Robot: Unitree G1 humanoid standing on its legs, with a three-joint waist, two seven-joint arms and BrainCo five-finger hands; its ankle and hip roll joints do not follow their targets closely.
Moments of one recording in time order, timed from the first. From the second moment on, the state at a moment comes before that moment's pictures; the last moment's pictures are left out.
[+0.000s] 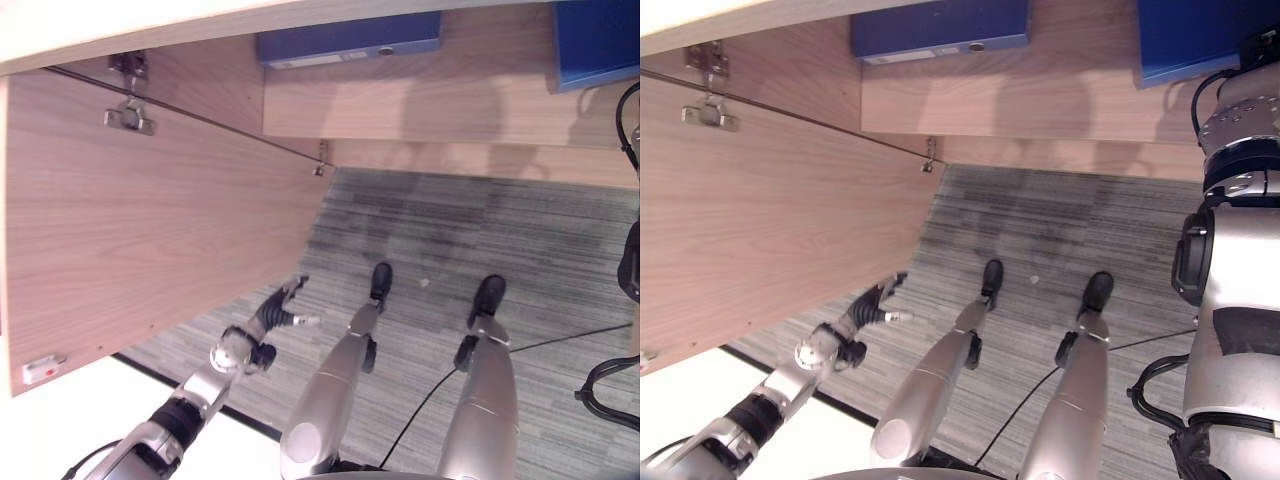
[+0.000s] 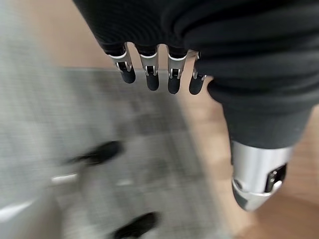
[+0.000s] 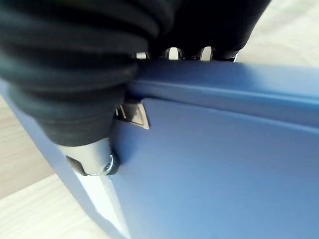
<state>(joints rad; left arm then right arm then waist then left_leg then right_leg) -0.29 0.49 -0.54 0.46 -0.35 -0.27 -0.02 -1.54 -0.80 0.10 1.42 1.16 -0.27 -0.39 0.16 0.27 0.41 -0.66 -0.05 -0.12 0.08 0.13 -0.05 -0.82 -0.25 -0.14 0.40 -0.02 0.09</state>
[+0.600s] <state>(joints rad) -0.23 0.56 -0.54 0.42 -0.46 -0.26 -0.01 -1.54 -0.80 0.08 1.43 1.20 -0.28 -0.38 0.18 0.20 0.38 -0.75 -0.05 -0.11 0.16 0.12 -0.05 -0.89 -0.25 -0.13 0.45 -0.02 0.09</state>
